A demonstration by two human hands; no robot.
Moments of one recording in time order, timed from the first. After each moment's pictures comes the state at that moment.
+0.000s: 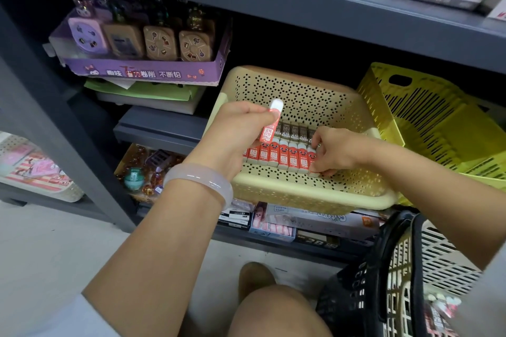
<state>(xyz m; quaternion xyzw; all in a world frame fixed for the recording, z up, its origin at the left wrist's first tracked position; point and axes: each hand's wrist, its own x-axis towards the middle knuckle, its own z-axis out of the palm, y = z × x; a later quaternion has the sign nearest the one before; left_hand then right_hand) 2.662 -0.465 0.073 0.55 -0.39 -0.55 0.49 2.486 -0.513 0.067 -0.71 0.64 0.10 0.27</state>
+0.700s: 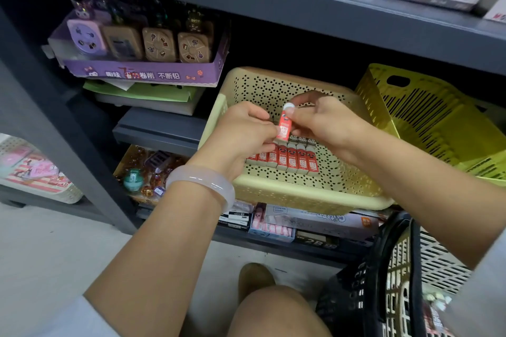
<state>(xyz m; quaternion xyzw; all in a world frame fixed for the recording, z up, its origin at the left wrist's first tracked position) 2.657 -0.463 0.074 0.56 -0.40 -0.55 0.47 2.517 -0.509 0.083 -0.60 0.53 -0.31 0.51</state>
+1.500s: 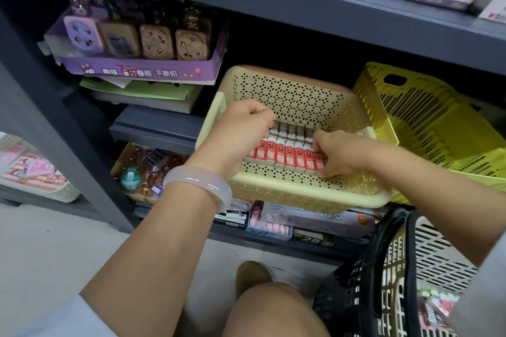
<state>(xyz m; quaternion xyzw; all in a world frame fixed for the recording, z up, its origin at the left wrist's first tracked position) 2.657 -0.462 0.074 0.59 -0.47 -0.50 0.43 2.484 -0.503 0.072 -0.76 0.60 0.22 0.10</state>
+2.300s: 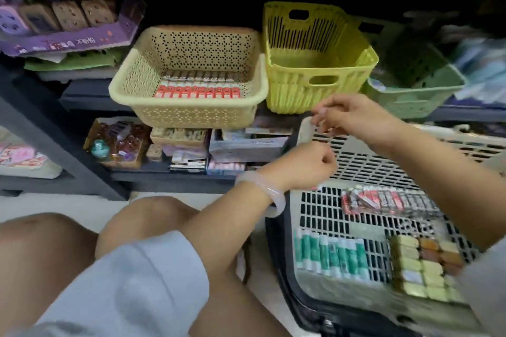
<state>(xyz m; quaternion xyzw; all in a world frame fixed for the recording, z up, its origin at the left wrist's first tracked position) 2.443 -0.325 0.048 0.43 -0.79 -0.43 0.10 2.317 -0.351 0.078 -0.60 0.60 -0.30 0.44</state>
